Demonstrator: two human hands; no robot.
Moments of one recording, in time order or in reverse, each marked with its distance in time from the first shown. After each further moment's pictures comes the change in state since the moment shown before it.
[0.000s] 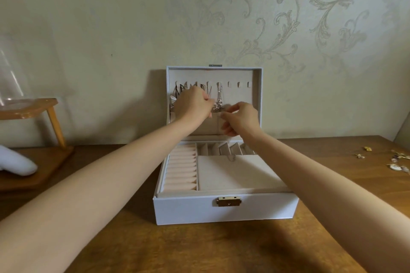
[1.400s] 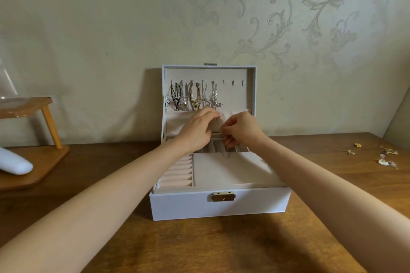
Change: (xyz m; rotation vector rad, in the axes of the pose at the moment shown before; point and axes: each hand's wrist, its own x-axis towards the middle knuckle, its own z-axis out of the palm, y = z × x) left_hand -0.028 -0.033 0.034 -0.039 -0.307 0.417; right_hand -0.016 0.012 -0.015 -0.146 -0.164 0.075
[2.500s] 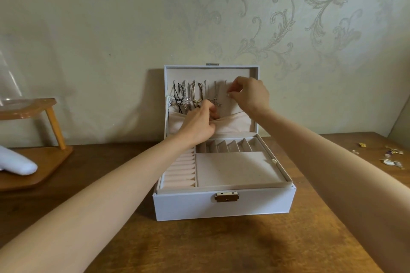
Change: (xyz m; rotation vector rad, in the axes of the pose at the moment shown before) left_hand 0.008 0.007 -0.013 0.005 -0.011 -0.166; right_hand 0.048 -0.032 -0.026 -0.420 0.376 -0.368
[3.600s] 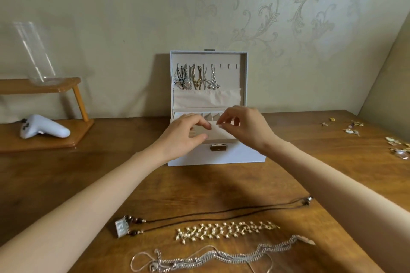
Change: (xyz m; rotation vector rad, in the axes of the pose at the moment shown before) left_hand -0.152 0.039 -0.044 -0.221 -0.066 0.076; right_hand -0.166 -0.028 -0.060 0.086 -0.260 -0.248
